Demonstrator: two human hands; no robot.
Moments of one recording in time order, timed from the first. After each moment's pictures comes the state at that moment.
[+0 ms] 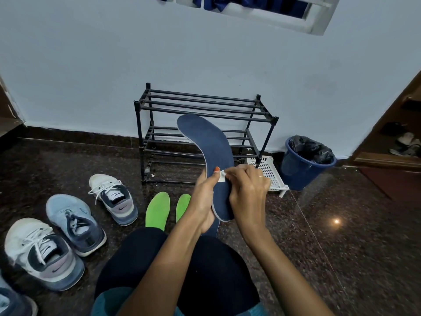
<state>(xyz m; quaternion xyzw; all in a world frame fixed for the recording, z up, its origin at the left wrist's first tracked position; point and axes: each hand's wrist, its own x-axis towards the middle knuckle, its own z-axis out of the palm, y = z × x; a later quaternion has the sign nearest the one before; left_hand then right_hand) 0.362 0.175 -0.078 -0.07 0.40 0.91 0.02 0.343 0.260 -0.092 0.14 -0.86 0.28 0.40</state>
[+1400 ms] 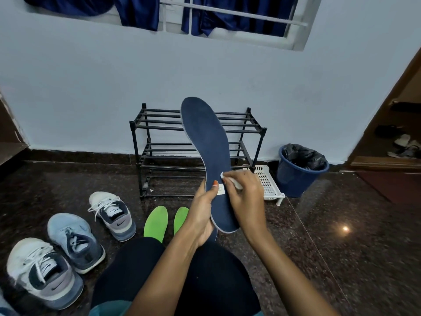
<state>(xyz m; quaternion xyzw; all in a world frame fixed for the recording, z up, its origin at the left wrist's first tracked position) 0.373 0.199 -0.067 -0.03 0.40 0.91 0.02 0.347 0.292 -0.069 0.17 -0.84 0.41 0.31</state>
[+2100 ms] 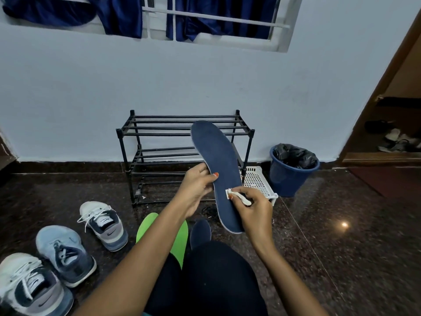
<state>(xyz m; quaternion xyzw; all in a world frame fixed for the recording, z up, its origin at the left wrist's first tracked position) 0.317 0.204 -0.050 0.02 0.58 0.81 0.02 0.342 0.338 -0.090 0.07 -0.79 0.56 0.26</state>
